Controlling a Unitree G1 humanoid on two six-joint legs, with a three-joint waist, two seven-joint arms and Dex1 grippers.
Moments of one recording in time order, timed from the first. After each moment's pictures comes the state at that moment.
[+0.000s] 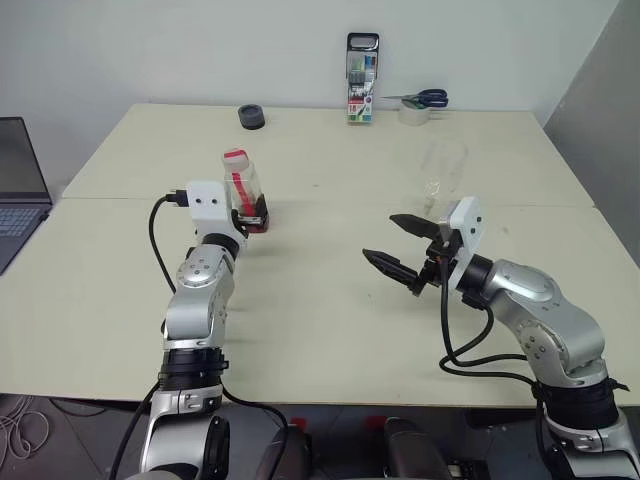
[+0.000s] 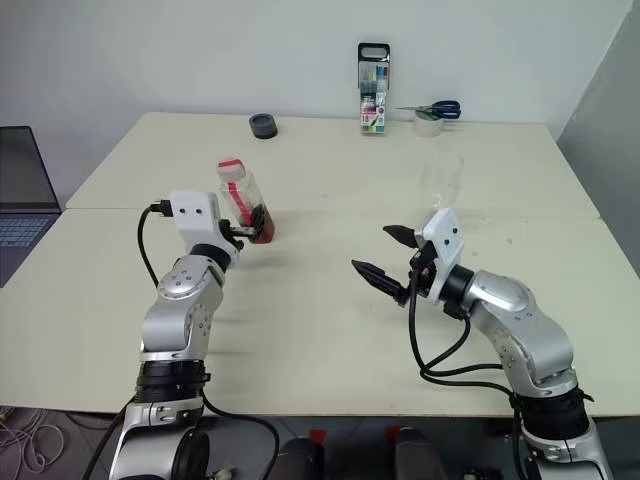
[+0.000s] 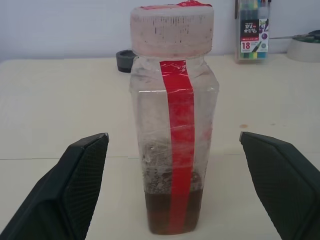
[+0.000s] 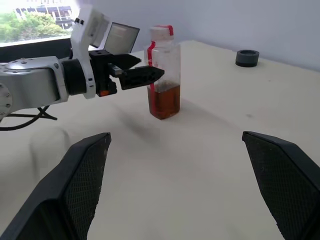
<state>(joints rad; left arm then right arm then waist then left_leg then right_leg) -0.53 0.24 0.17 0.09 -0.13 0.37 -0.08 -0.38 -0.45 0.04 -0.43 0.52 0.61 0.63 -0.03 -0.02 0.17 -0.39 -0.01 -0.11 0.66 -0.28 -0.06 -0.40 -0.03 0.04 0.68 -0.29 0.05</state>
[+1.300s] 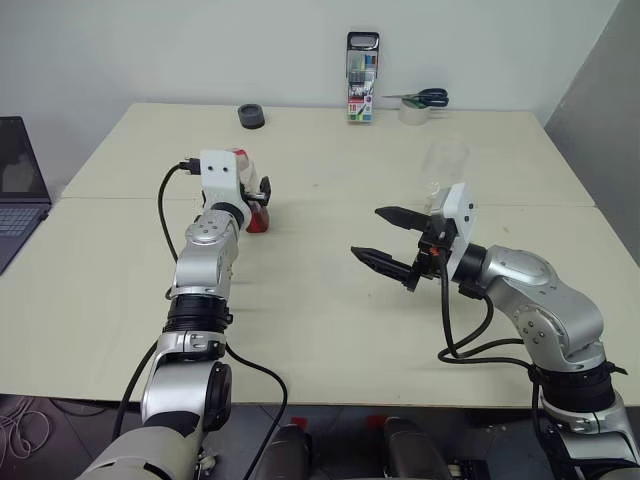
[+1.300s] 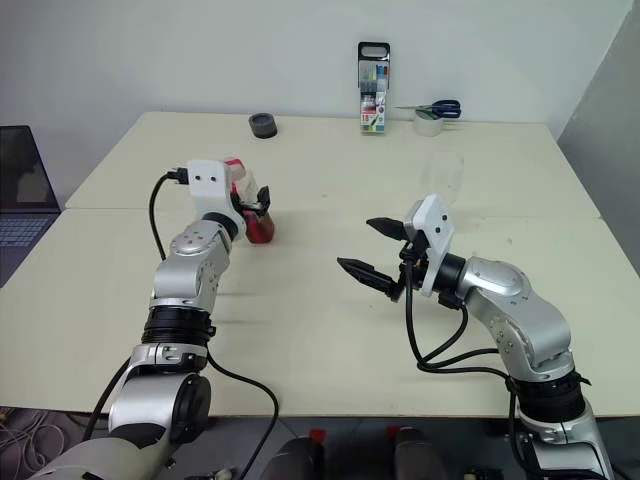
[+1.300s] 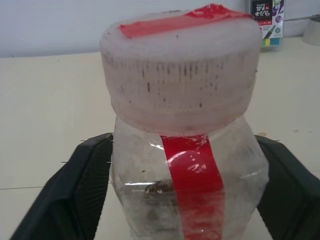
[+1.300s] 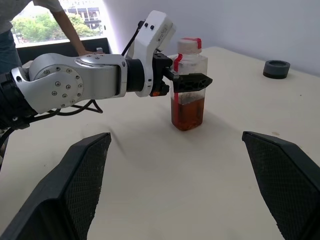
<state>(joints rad) -0.78 0.29 0.16 0.45 -0.08 0.33 -0.10 -0.46 -0.45 0.06 -0.41 0.54 0.65 0.69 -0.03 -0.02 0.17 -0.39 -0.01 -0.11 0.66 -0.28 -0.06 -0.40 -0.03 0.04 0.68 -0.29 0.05</state>
